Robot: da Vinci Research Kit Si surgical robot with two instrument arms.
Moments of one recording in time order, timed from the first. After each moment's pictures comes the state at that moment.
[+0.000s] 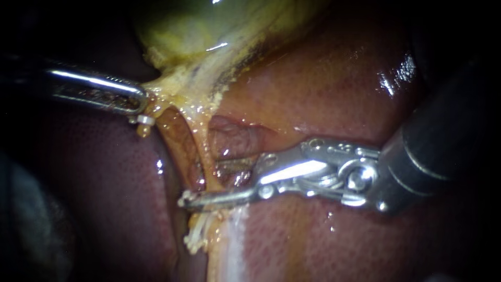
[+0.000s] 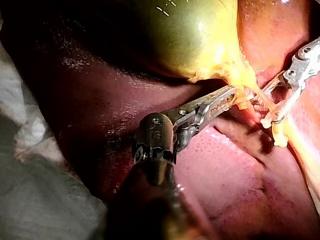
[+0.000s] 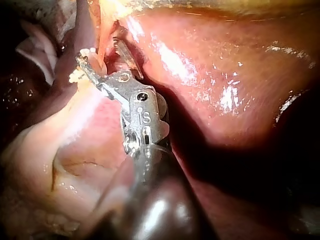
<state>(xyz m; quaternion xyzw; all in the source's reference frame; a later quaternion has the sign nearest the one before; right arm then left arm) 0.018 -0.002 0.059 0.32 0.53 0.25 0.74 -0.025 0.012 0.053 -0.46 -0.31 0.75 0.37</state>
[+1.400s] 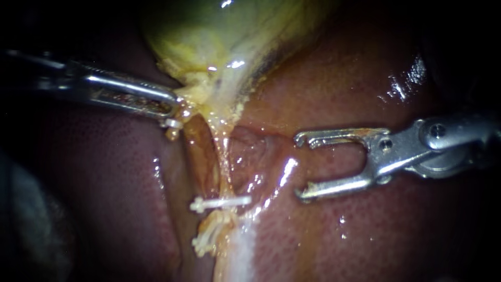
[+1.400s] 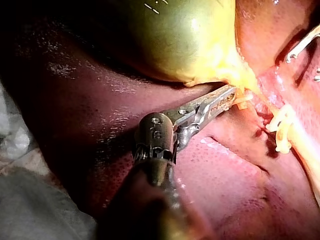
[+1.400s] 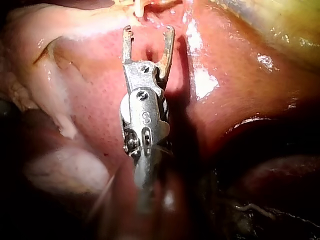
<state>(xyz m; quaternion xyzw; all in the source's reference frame) 0.005 0.001 0.053 0.23 0.54 0.11 0.80 -0.030 0.011 0.059 -0.45 -0.30 0.75 0.37</state>
